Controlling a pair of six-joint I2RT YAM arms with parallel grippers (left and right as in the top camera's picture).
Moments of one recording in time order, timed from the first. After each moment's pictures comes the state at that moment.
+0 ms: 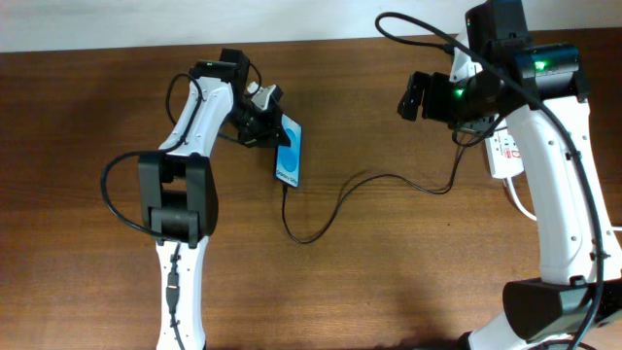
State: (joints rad) left arm -0.17 2.50 2.19 -1.23 0.64 -0.08; right arm 0.11 1.75 2.01 -1.41 -0.20 0.34
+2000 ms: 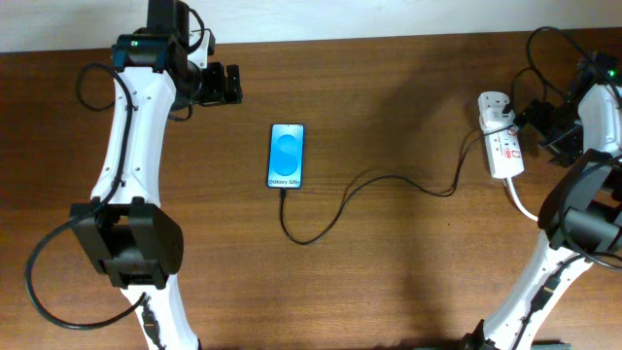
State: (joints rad) left arm -0.06 2.12 2.16 -1.20 0.16 -0.10; right arm -0.47 2.34 2.00 -1.10 -0.02 0.39
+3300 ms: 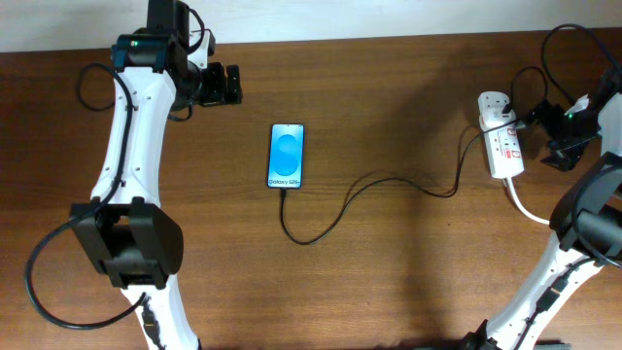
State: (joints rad) left arm -0.06 2.12 2.16 -1.21 0.16 -0.10; right arm -0.56 2.36 2.01 -1.11 -0.31 0.32
